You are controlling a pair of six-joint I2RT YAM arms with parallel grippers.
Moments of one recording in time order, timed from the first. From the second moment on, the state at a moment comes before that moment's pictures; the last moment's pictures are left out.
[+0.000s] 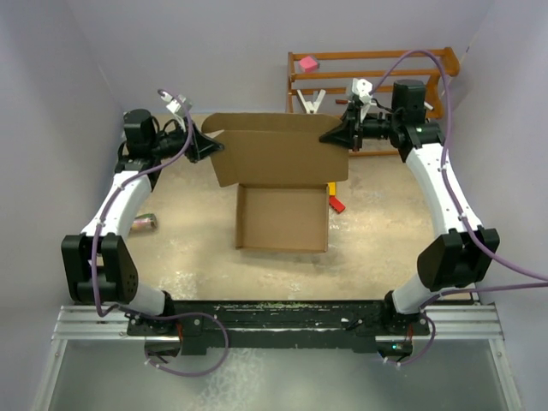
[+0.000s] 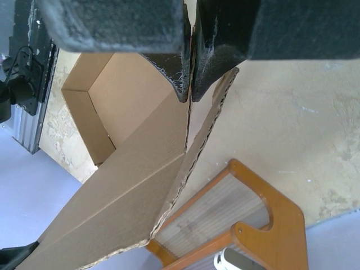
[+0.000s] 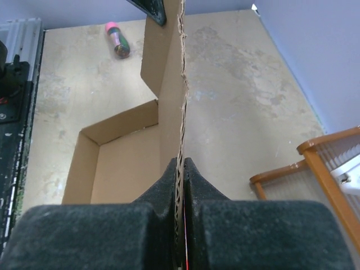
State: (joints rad) left arm 0.00 1.48 1.18 0.05 1.02 -0.17; right arm 0.11 1.58 1.63 -0.56 -1.19 -0.53
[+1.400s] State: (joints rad) left arm 0.01 1.46 1.11 0.57 1.02 -0.27; right arm 0.12 1.49 1.62 -0.48 -1.28 -0.53
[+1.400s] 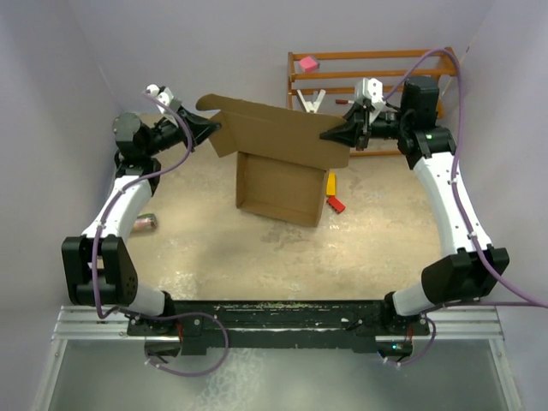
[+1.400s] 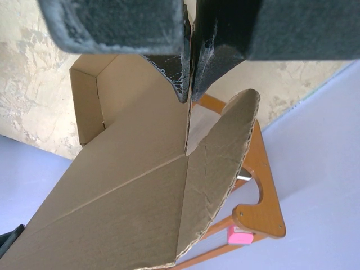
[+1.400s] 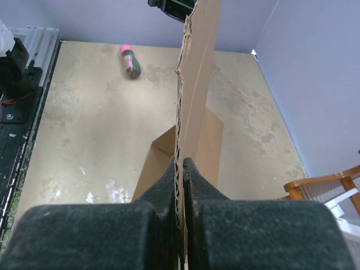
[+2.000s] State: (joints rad) left arm 0.03 1.35 1.06 0.58 1.04 -0.28; right arm 0.11 1.43 1.61 -0.42 -1.17 -0.53
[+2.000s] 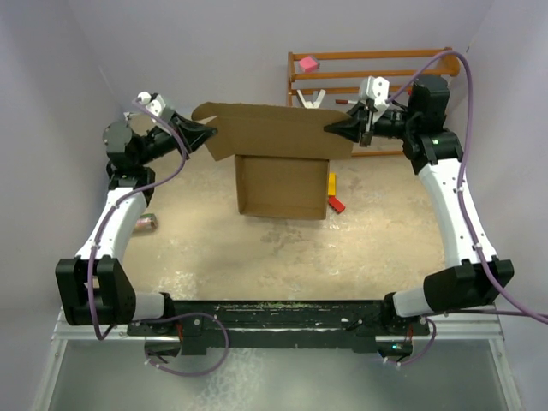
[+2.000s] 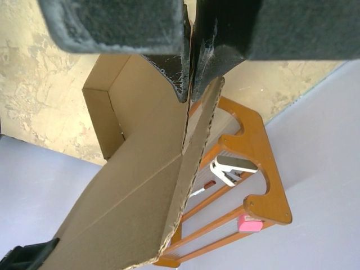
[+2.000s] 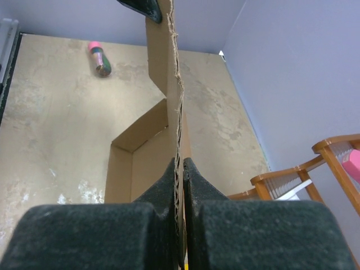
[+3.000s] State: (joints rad) left arm 0.05 1.30 1.00 0.59 1.05 -0.34; right arm 0.09 1.41 1.48 -0.23 -1.28 -0.53
